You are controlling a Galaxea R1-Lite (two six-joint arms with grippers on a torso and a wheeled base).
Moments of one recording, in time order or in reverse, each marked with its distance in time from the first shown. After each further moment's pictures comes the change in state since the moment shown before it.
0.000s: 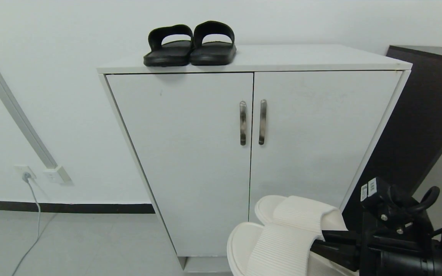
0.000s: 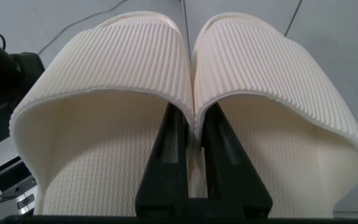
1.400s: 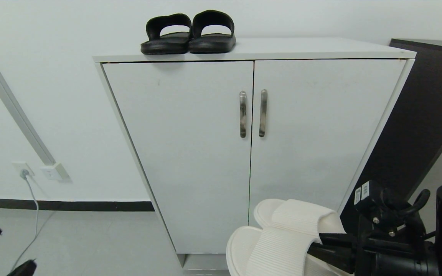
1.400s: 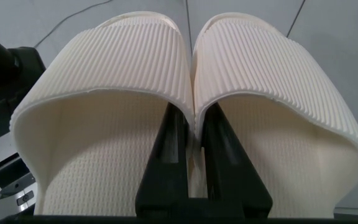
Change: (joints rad) left arm -0.049 0.543 -0.268 -0.271 -0.366 -0.119; right arm 0.004 0.020 0.003 -0.001 -0.001 0.000
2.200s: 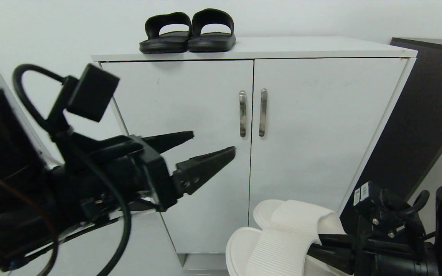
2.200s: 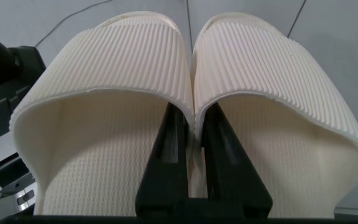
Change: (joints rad) left arm -0.664 0.811 -0.446 -0.400 0.233 -0.004; right arm 0.005 0.001 0.001 0.000 -0.001 0.000
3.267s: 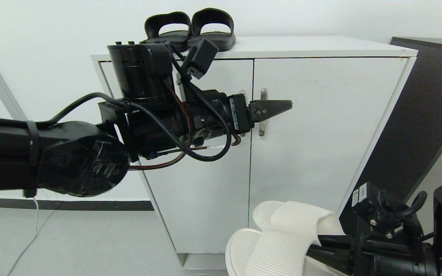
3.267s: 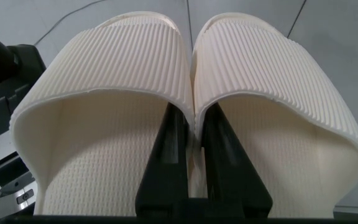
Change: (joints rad) left arm 0.061 0.405 -0.524 0.111 -0.294 -0.198; right arm 0.001 0.006 0.001 0.000 -0.001 0.000
